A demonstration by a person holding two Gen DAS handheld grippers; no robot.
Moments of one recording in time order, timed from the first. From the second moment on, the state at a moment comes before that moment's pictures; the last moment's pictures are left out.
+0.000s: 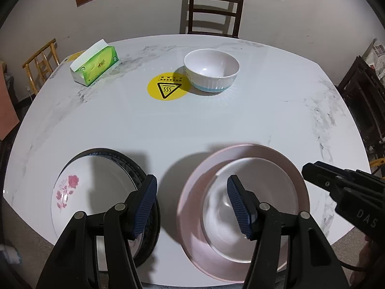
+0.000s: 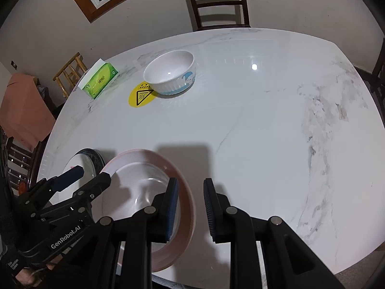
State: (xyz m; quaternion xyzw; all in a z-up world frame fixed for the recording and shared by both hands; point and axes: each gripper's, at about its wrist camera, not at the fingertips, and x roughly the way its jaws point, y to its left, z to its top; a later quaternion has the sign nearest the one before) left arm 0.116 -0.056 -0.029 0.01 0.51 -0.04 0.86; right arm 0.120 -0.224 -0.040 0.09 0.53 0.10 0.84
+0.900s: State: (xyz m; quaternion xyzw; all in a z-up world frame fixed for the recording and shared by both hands) left arm 0.235 -0.026 -0.026 -0.03 0.53 -0.02 0.85; right arm 0.258 -0.241 -0.049 0.10 0.52 0.13 0.84
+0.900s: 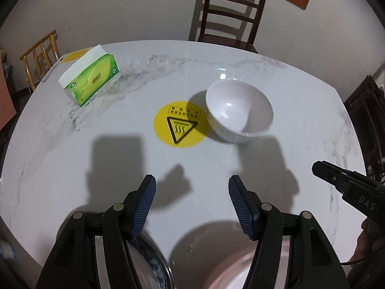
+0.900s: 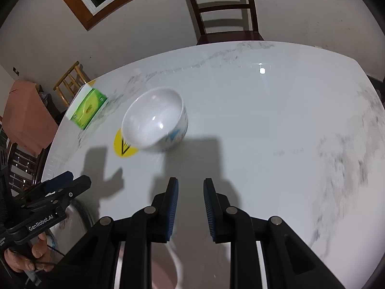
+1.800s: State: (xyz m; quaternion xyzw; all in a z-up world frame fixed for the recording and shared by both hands) left arm 0.352 -0.032 -0.078 -0.11 0.56 -0.02 0.82; right arm 0.366 -0.199 -0.094 0.09 0.55 0.12 0.82
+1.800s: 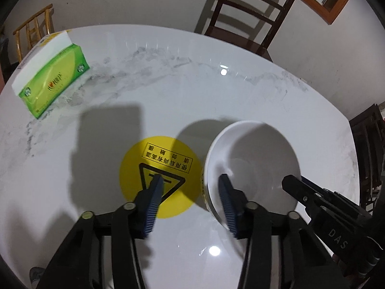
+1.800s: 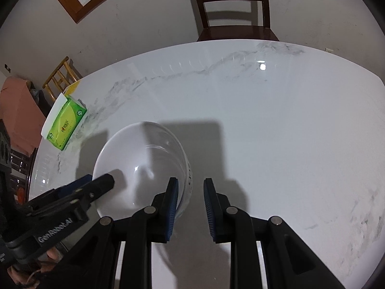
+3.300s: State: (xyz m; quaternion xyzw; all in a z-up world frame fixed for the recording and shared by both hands) left arm 0.269 -0.056 -0.036 -0.07 0.56 -0.05 0.82; right arm 0.265 -0.198 -0.043 0.11 0.55 0.15 0.82
